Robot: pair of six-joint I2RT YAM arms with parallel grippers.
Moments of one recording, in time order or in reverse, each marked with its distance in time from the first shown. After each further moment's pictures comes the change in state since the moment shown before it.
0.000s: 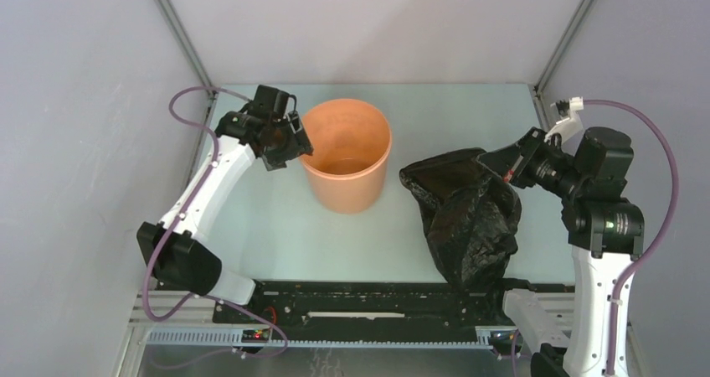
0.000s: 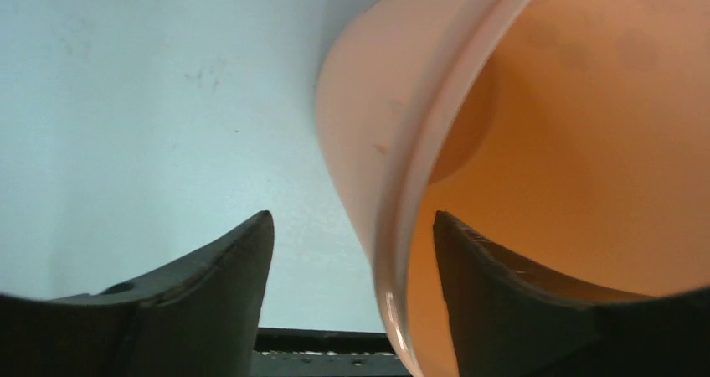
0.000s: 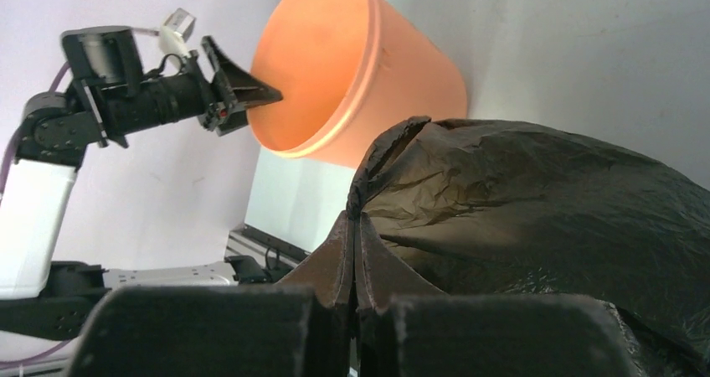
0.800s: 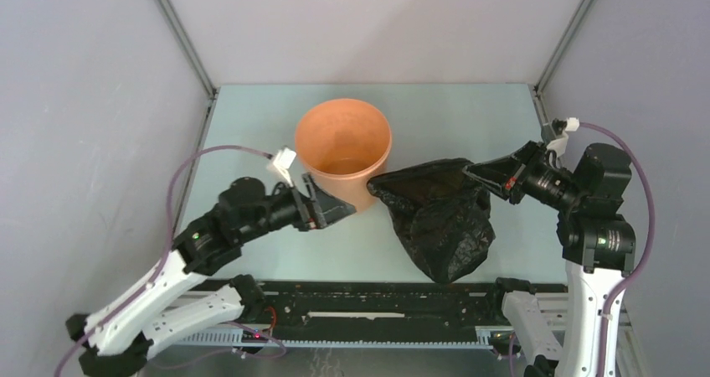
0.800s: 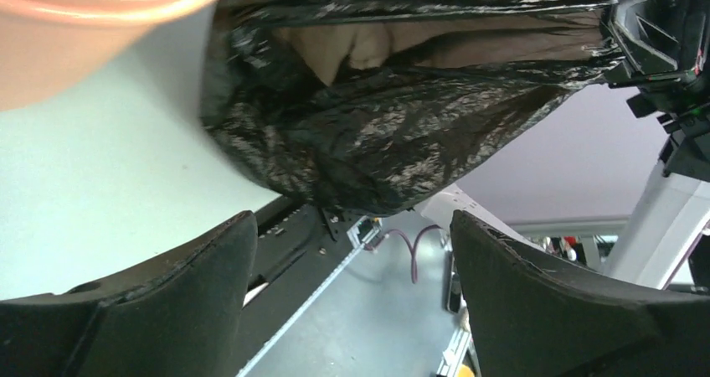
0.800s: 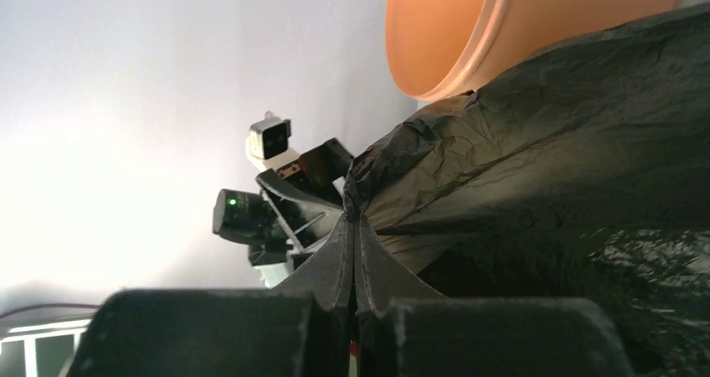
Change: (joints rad) left arm -0.471 -0.793 -0.570 0.496 0.253 -0.234; right arm -0.047 -0.089 -0.113 0.121 -0.267 0.485
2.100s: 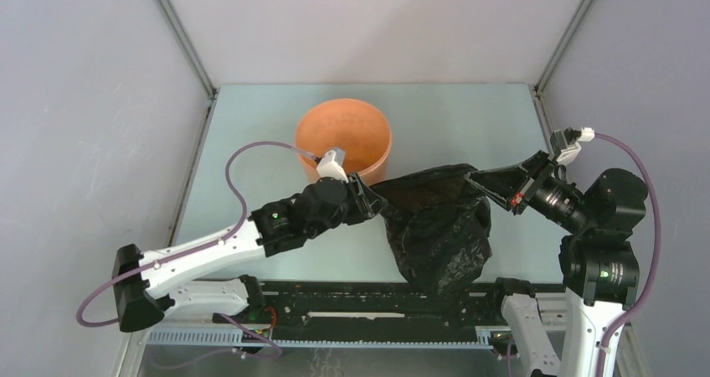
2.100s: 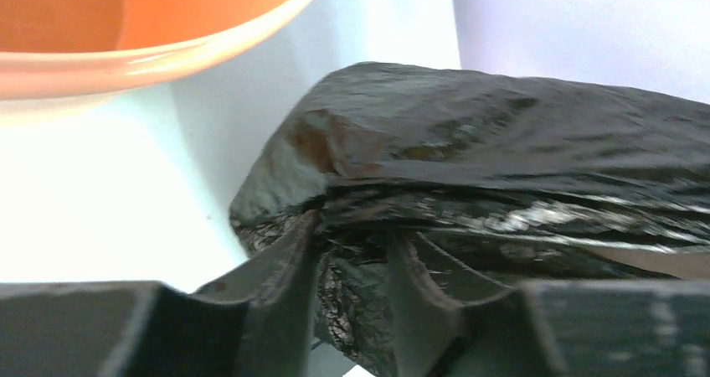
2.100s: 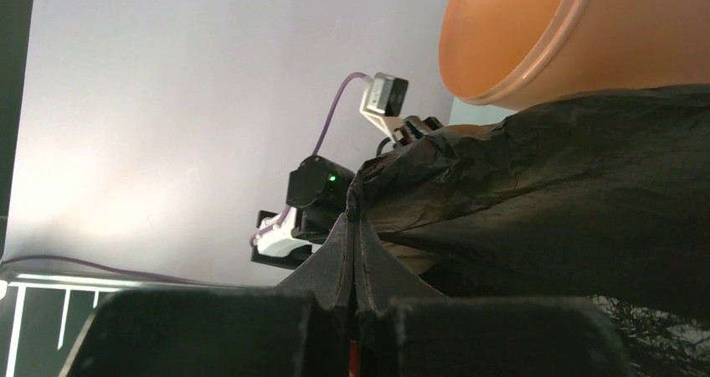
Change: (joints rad) left arm -0.296 0.413 0.004 0.263 -0.455 -0.159; right arm -0.002 -0.132 -0.047 0.126 -0.035 0.116
